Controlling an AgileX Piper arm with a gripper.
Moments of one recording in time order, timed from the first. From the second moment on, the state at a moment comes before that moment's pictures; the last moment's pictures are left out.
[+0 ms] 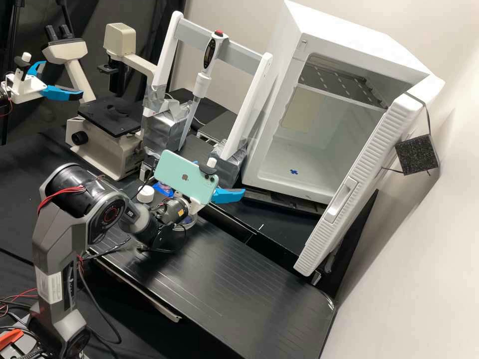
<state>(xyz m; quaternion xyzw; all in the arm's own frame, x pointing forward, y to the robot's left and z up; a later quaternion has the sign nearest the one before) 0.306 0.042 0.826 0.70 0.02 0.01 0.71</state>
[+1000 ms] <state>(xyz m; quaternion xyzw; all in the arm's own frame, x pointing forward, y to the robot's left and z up) 0.192 0.069 0.804 0.72 0.16 0.11 0.67</state>
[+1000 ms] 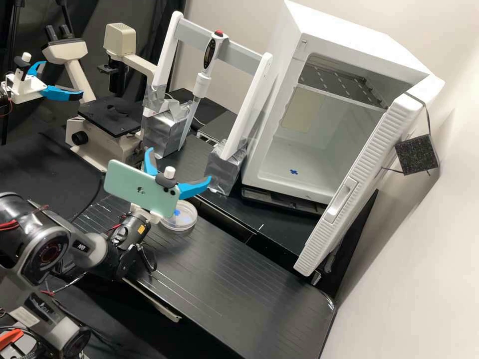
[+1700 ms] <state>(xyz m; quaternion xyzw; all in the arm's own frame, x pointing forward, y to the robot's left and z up) 0.184 0.066 0.755 0.68 0.21 0.03 0.70</state>
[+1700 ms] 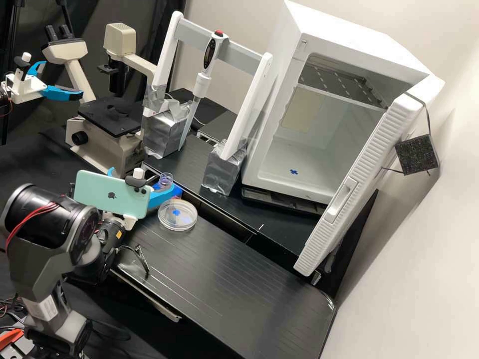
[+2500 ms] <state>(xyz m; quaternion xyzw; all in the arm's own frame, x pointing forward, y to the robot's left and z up) 0.188 0.057 0.757 0.70 0.20 0.01 0.69</state>
